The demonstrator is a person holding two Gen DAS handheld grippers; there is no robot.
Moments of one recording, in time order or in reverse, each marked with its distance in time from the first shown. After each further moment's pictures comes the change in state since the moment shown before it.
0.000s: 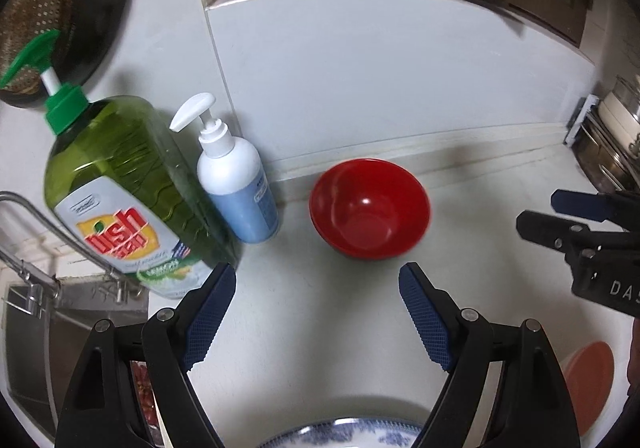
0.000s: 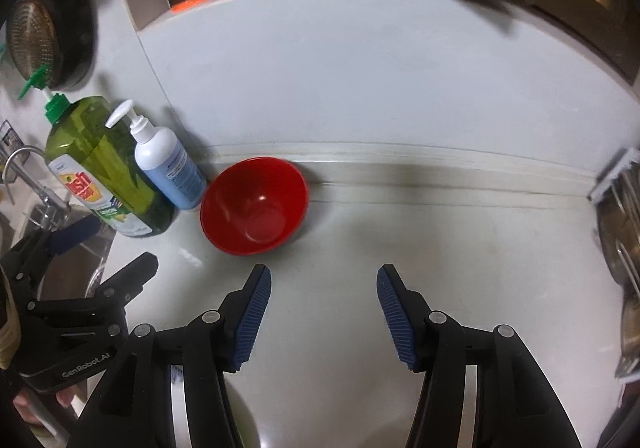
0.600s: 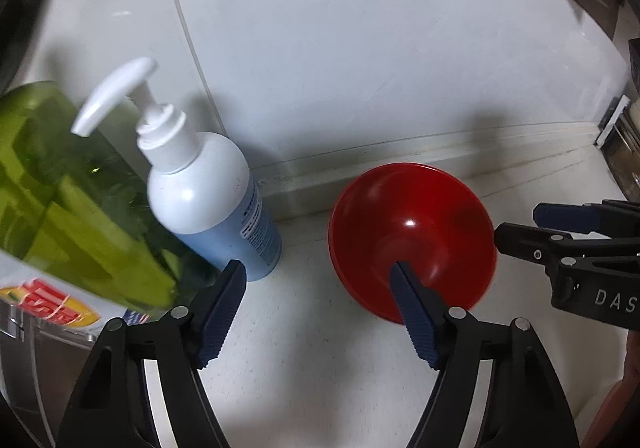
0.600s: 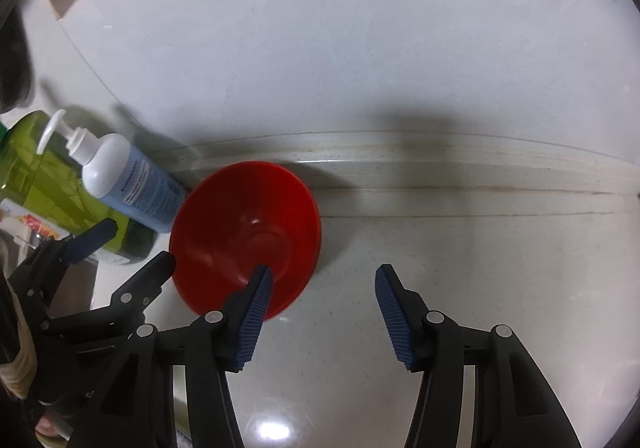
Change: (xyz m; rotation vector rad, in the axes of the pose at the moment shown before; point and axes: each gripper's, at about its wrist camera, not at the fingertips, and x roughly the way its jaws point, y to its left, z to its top) left arm 0.083 0.007 0.021 -0.007 0.055 0.017; right arm 0.095 -0.008 0.036 0.048 0.111 0.074
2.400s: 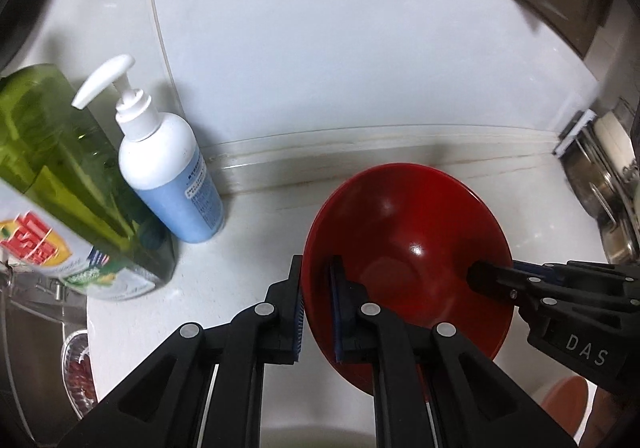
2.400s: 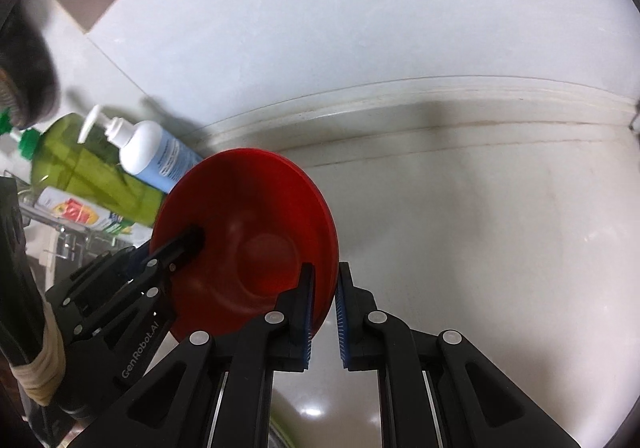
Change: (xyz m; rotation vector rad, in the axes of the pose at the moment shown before) left arm -0.043 -0.020 -0.011 -0.057 0.023 -0.142; right arm -0.043 -0.014 -0.043 0.136 0.032 0.057
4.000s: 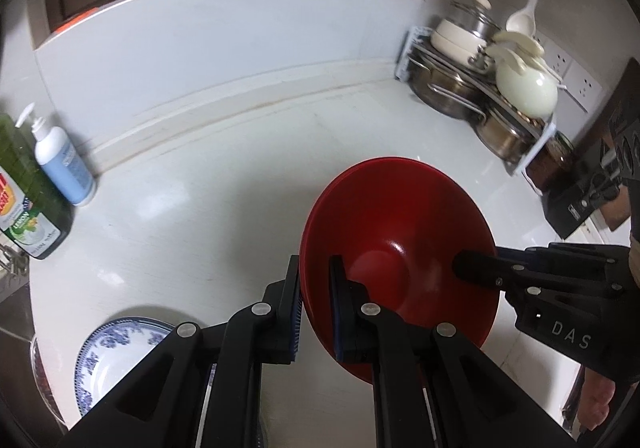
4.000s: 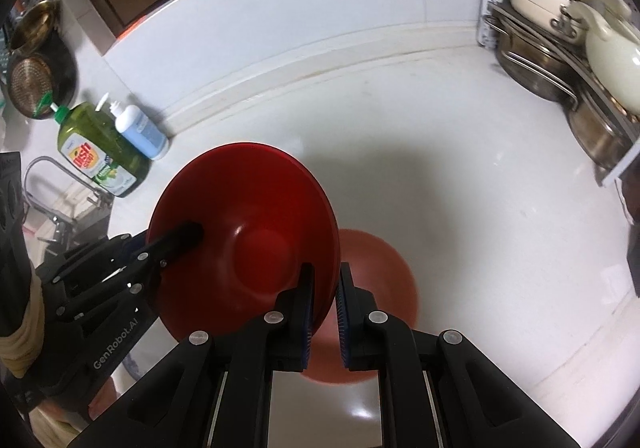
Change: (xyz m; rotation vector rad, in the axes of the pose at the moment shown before) left arm -0.099 -0.175 -0.129 0.273 -0.005 -0.233; right arm -0.141 -0.108 -0.191 0.150 -0.129 -0.128
